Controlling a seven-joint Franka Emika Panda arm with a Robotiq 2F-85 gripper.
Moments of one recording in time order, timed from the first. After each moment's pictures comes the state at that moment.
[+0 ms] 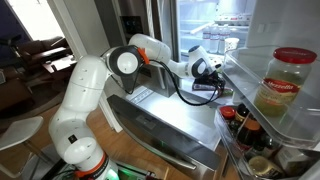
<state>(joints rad) -0.38 0.69 -0.32 -1.53 -0.20 2.67 0.04</state>
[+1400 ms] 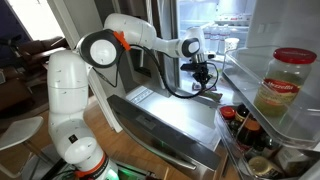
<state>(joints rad) -0.37 0.40 -0.26 -1.63 -0.13 2.09 -0.06</state>
